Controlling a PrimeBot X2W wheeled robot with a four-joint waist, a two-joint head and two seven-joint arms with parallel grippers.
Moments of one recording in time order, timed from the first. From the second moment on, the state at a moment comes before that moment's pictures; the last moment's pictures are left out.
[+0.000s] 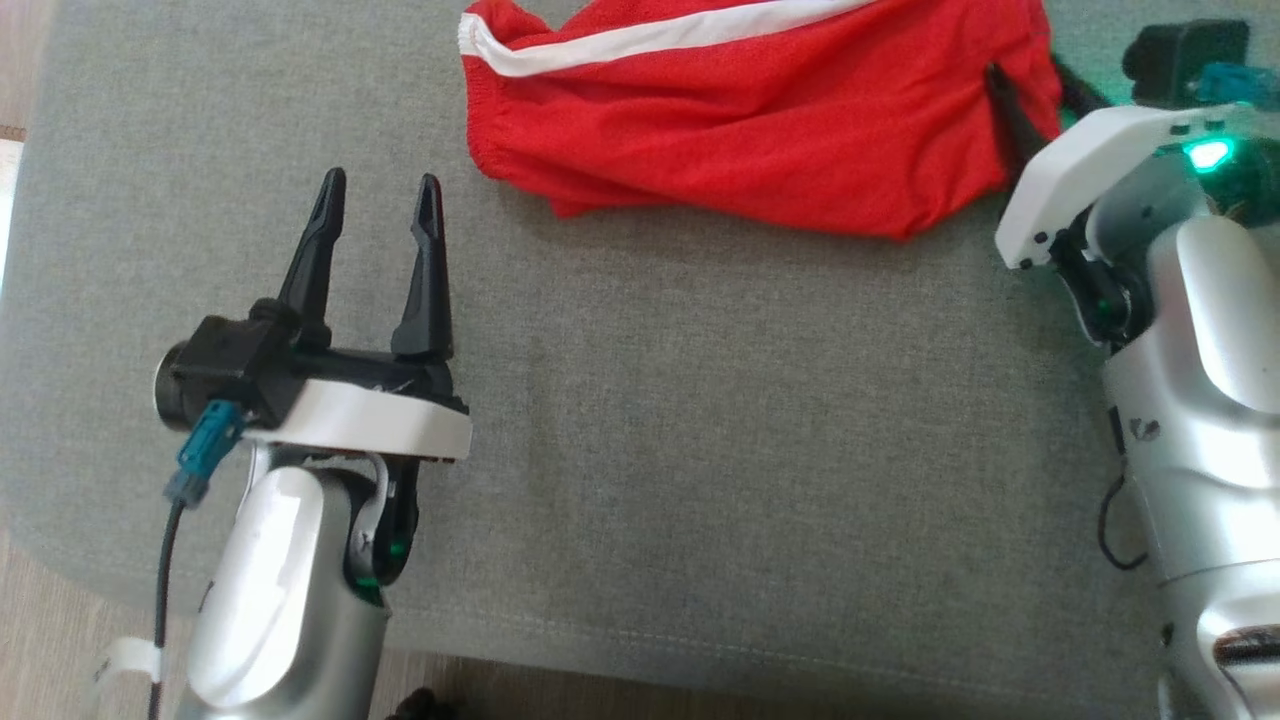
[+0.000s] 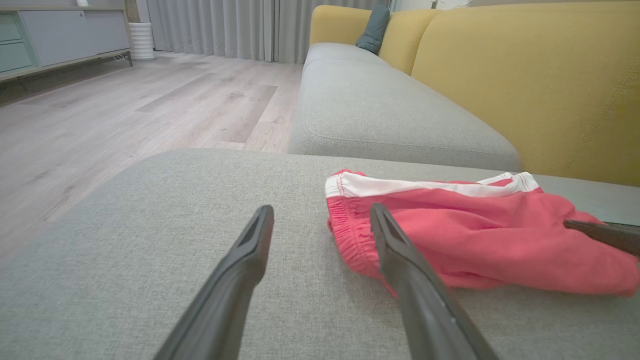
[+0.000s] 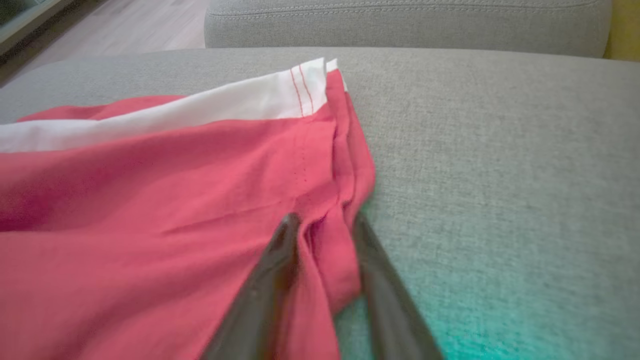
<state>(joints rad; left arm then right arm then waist) -0.32 0.04 -0.21 0.12 -0.20 0.03 -0.25 -0.77 -0.17 0.11 0.63 0.20 0.13 0.27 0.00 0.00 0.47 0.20</state>
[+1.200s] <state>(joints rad) -0.23 0.04 -0.16 0.12 -0.16 0.00 -0.26 -0.22 -0.08 -0.07 0.23 0.25 0.13 0.12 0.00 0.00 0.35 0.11</state>
